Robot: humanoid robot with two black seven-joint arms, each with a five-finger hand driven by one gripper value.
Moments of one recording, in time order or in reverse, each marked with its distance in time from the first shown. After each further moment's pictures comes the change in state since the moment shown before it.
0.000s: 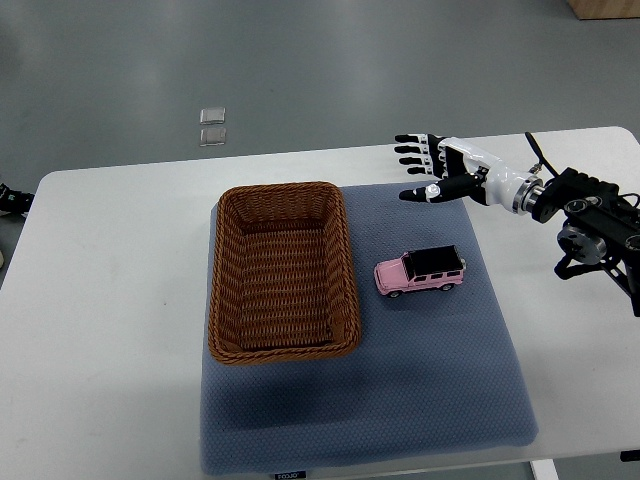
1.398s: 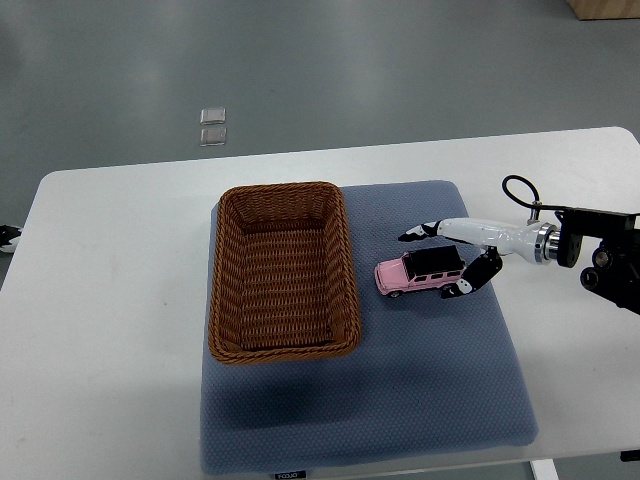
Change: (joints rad) left arm 0.000 0.000 0.000 0.000 0.000 0.000 0.000; right arm -0.015 -0.178 -0.272 0.228 -0.577 -0.235 0.097
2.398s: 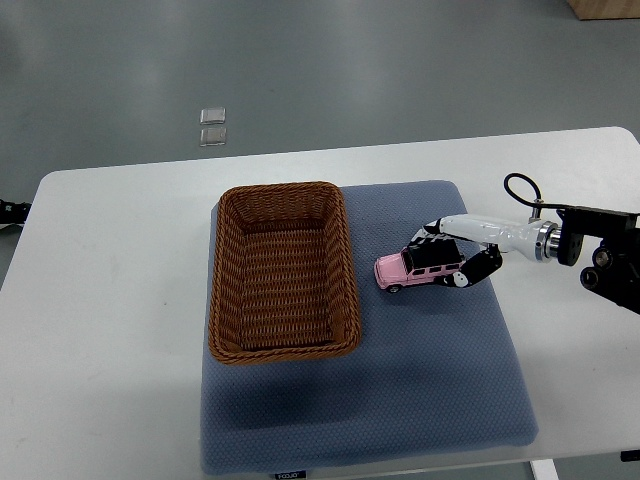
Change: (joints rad) left arm 0.000 0.000 0.000 0.000 0.000 0.000 0.000; right arm 0.006 0.000 0.001 -0.008 -0.009 -0.027 -0.009
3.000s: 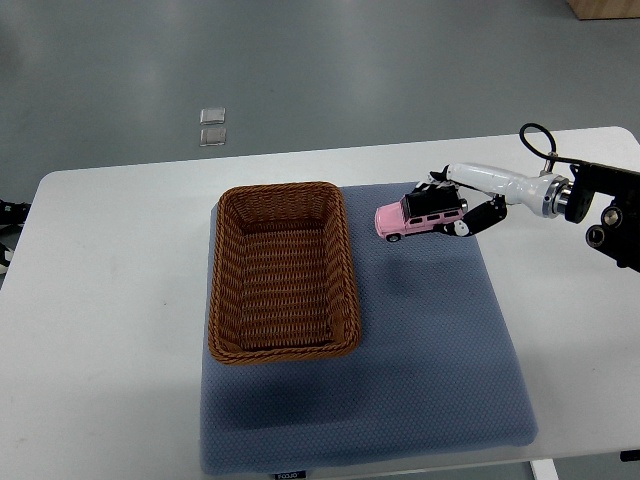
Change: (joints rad) left arm 0.000 0.000 0.000 0.000 0.000 0.000 0.000; right arm 0.095 -0.007 0.064 -0.034 0.088 -0.011 -0.002
